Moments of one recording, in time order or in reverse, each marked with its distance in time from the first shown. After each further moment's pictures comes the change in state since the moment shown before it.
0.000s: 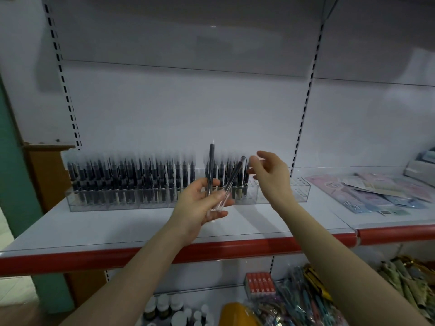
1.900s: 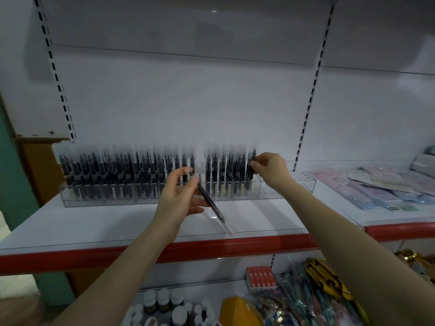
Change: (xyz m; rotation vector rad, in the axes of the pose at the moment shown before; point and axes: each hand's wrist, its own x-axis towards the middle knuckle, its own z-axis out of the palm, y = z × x) left_hand 0.011 -0.008 -0.029 0.155 0.219 0.074; right_hand 0.044 0.032 0.001 -0.439 -0.212 0.089
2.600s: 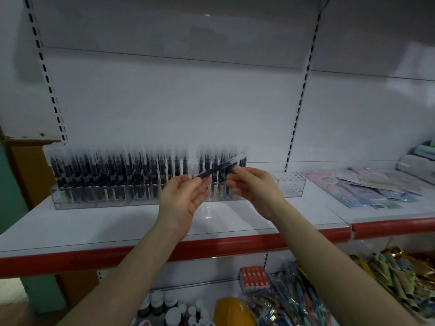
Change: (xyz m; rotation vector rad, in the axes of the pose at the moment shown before) left_hand 0.002 -0.003 0.024 -0.467 0.039 -0.080; right_hand -0.062 -0.019 0.005 0.907 -0.191 0.216
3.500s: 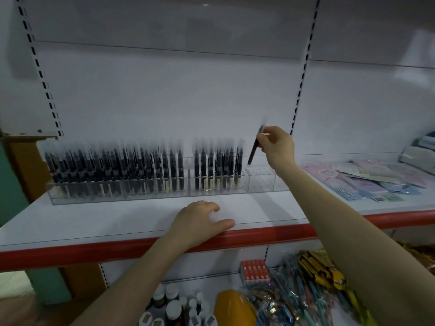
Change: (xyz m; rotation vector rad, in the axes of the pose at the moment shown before) left_hand -0.003 -0.044 -0.013 1.685 -0.404 0.208; right_hand 0.061 -0.033 -0.043 -0.541 0.382 -0.385
